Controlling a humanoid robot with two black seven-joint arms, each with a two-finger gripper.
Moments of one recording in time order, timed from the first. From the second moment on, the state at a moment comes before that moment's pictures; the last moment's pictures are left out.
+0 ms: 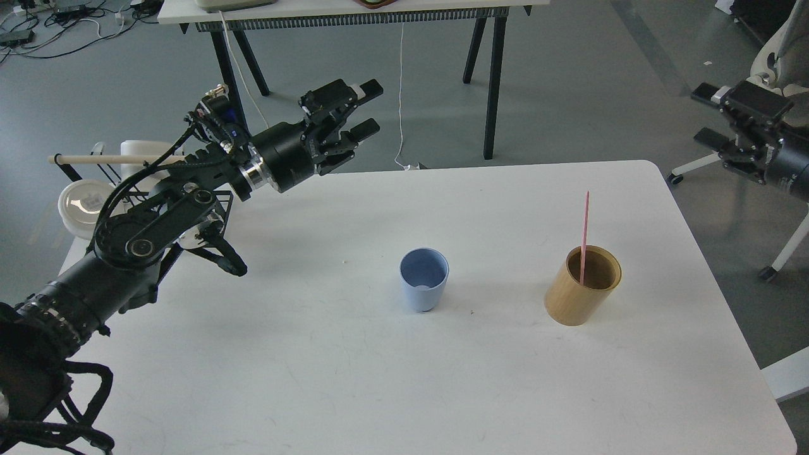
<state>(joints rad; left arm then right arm) -0.78 0.25 -0.81 -0.81 0.92 -0.49 -0.49 0.70 -0.91 0.67 1.01 -1.11 0.49 0.49</state>
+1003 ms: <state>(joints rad) -0.69 0.27 -0.88 -0.85 0.89 -0.49 -0.49 0.64 -0.83 0.35 1.15 -1.52 -0.02 0.49</state>
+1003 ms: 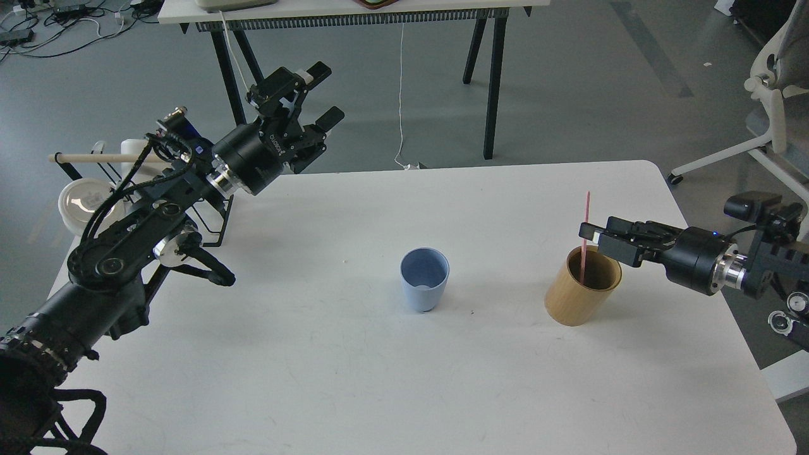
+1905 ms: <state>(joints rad) -0.68 0.27 -0.89 -0.85 0.89 -0.49 -0.49 0.65 -0.80 0.35 1.13 -1.53 -0.03 0.49</state>
